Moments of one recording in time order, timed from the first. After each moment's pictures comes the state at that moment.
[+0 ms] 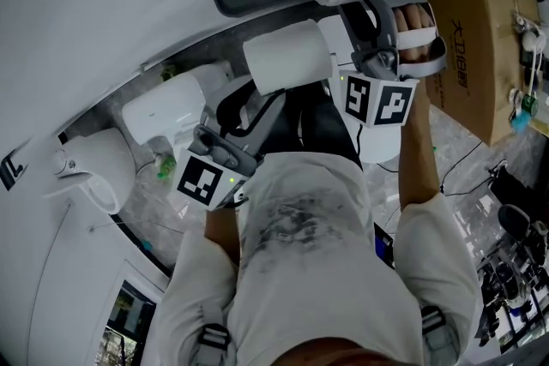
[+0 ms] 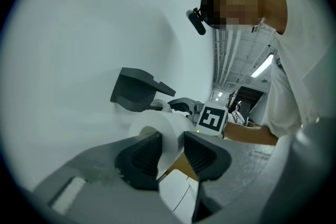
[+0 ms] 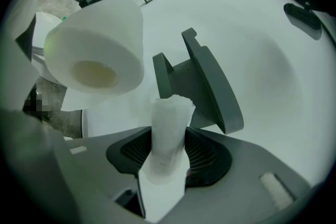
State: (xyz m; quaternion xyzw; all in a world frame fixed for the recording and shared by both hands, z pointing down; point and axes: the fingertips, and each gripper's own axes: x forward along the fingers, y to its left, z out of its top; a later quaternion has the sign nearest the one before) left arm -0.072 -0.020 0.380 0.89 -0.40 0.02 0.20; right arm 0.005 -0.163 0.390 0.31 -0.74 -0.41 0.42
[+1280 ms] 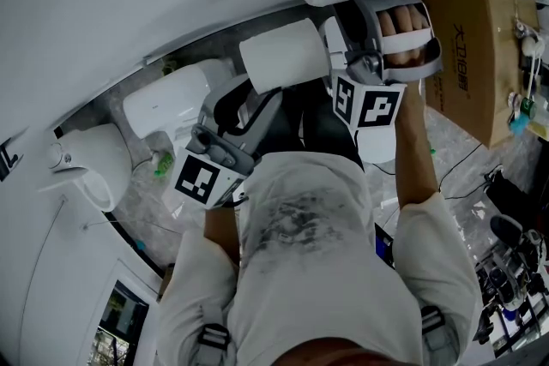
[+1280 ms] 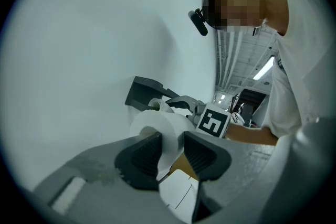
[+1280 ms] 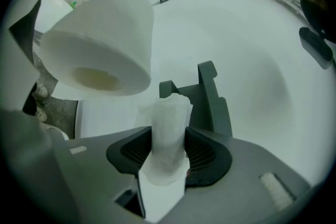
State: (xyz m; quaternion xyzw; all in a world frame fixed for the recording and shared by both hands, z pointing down) left arm -0.106 0.002 0.379 0.89 -0.42 0.01 0.20; right arm -0.042 -0.139 0.380 0.29 -0.70 -0.49 0.43
